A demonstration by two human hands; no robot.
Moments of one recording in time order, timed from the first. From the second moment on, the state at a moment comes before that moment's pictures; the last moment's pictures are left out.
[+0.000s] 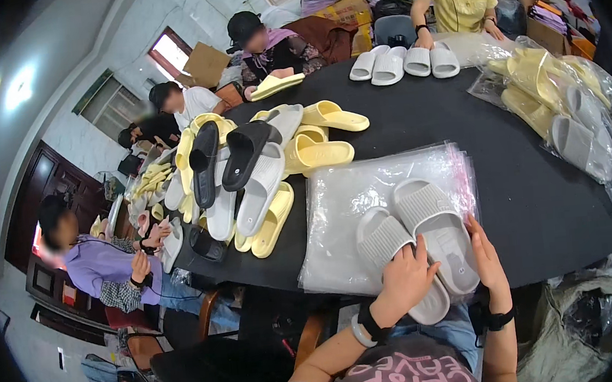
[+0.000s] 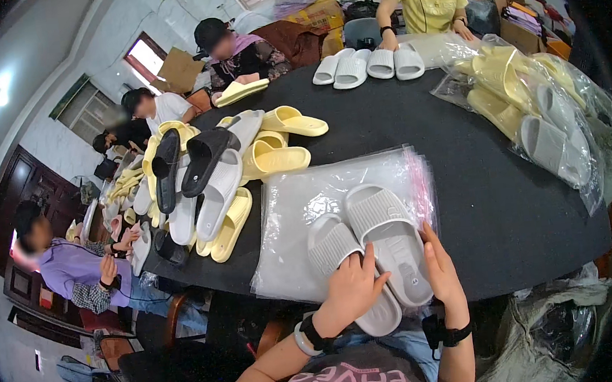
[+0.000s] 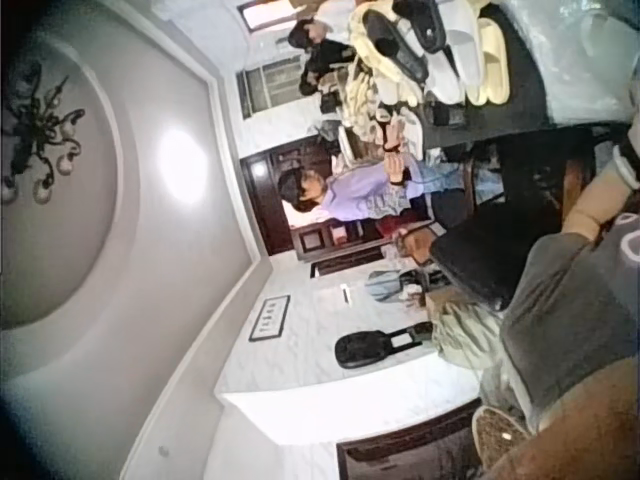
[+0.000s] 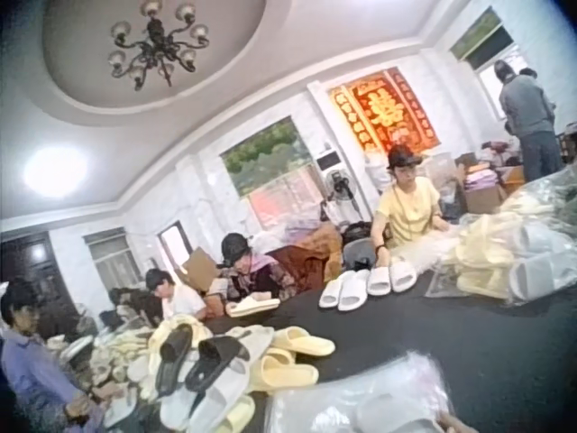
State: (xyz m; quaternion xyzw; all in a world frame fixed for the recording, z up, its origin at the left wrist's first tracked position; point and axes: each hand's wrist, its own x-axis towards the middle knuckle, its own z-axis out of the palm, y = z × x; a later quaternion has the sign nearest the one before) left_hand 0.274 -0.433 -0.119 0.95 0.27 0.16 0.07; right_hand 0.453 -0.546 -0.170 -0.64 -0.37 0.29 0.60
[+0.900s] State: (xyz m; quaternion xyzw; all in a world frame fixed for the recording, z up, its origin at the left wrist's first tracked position) left_hand 0.054 -0.072 0.062 0.80 0.41 0.44 -0.04; right_hand 0.446 -0.543 -0.175 -0.65 -0.34 0.30 0.61
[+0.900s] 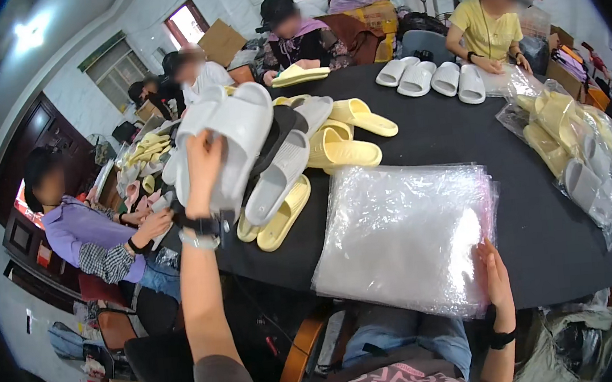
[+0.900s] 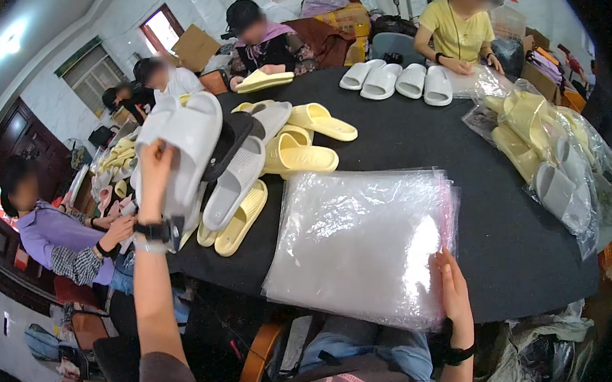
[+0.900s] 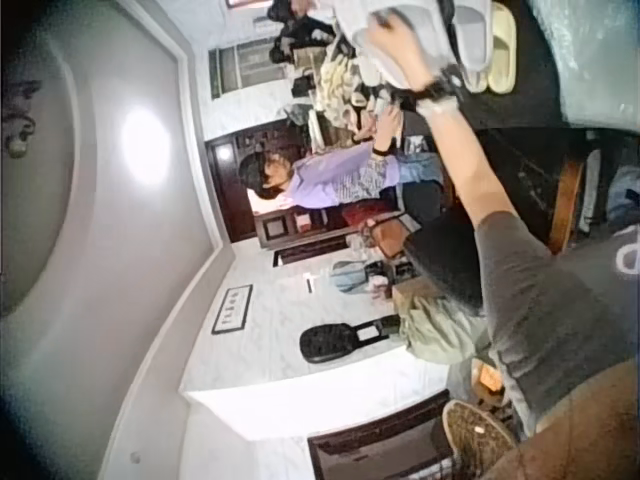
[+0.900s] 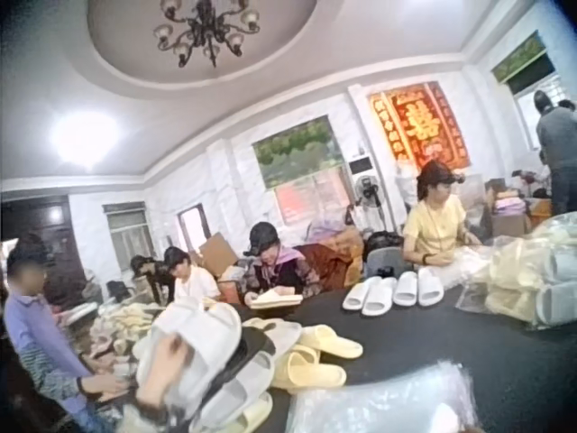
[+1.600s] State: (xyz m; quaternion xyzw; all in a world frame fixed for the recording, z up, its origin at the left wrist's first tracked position) left_hand 0.110 -0.071 0.000 0.78 0.55 0.18 -0.21; right_hand 0.442 -0.539 -0.174 -0.69 -0.38 0.24 0.57
